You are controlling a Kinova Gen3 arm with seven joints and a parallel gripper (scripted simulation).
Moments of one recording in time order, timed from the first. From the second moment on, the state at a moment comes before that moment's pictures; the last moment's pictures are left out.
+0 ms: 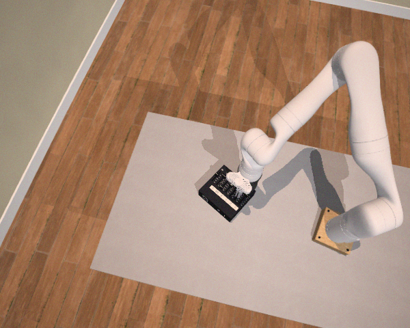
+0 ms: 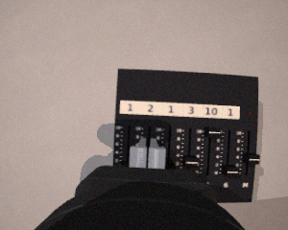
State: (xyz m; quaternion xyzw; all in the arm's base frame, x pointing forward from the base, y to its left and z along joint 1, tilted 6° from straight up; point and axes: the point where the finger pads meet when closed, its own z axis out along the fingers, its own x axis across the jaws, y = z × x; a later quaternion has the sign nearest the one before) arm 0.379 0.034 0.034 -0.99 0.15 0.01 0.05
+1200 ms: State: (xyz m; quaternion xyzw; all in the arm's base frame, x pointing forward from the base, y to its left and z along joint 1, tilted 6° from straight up) arm 0.379 0.039 0.061 -0.99 0.15 0.01 0.05
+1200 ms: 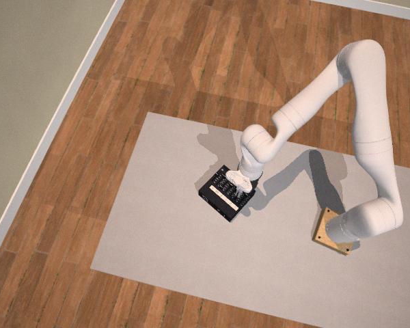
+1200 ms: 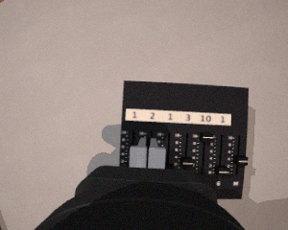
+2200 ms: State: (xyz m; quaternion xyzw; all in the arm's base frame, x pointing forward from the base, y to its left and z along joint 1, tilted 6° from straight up) arm 0.378 0.036 0.086 -0.99 0.15 0.01 0.05
